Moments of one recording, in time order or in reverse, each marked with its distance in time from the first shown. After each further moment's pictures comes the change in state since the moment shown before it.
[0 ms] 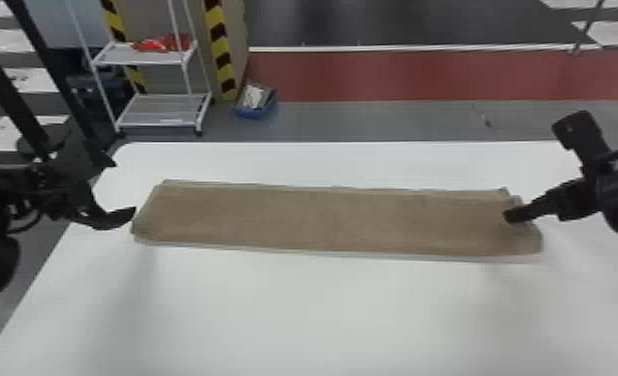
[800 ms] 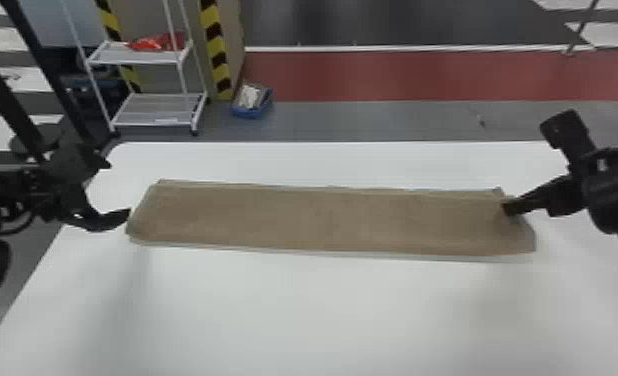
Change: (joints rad) left arm 0.008 0.003 0.007 0.000 0.000 -0.020 0.000; right arm -0.028 0.018 -0.011 0.074 0.012 -0.083 -0.087
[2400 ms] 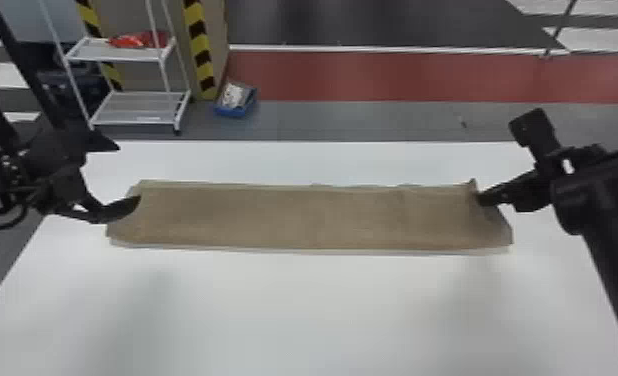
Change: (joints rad) left arm 0.100 -0.035 -0.001 -0.241 0.129 0.012 -0.048; right arm 0.036 0.021 0.004 -0.071 -0.018 -0.021 -0.007
